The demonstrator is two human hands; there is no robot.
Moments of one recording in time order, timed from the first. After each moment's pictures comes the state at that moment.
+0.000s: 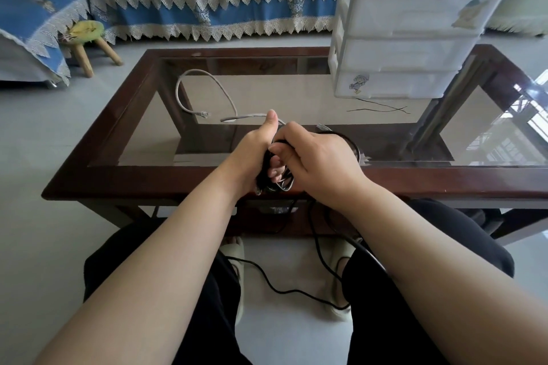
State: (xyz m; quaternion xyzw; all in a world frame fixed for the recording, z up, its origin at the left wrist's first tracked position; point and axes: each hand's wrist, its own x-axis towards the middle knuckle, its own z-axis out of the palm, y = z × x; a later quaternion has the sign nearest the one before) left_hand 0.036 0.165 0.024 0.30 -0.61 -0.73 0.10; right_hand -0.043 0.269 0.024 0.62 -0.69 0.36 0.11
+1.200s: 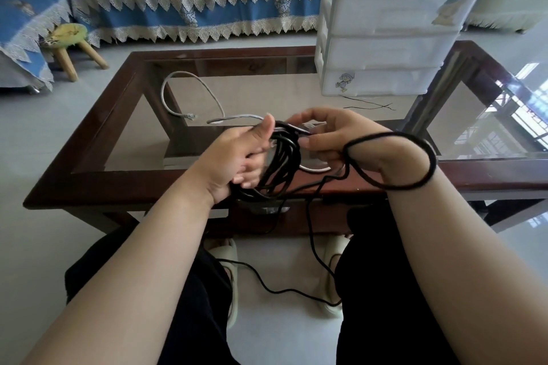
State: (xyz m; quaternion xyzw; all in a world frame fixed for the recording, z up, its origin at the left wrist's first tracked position) left_hand 0.057 0.159 0.034 0.16 -0.64 -0.74 0.09; right_hand -0.113 0.288 0.043 0.42 -0.59 0.49 -0.48
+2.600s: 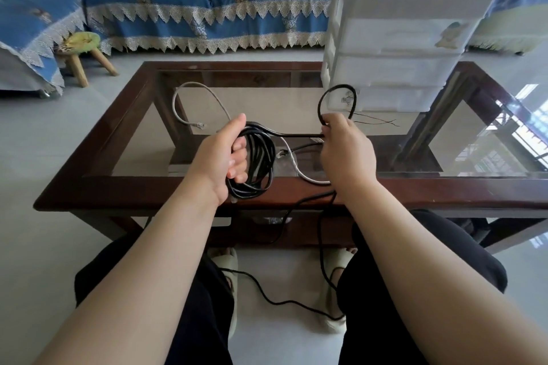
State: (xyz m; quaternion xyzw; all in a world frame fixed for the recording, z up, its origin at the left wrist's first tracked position) left_hand 0.062 0.142 0.035 0.35 -0.56 -0.73 0.21; right_hand -0.089 0.263 0.011 0.36 -0.88 0.31 0.09
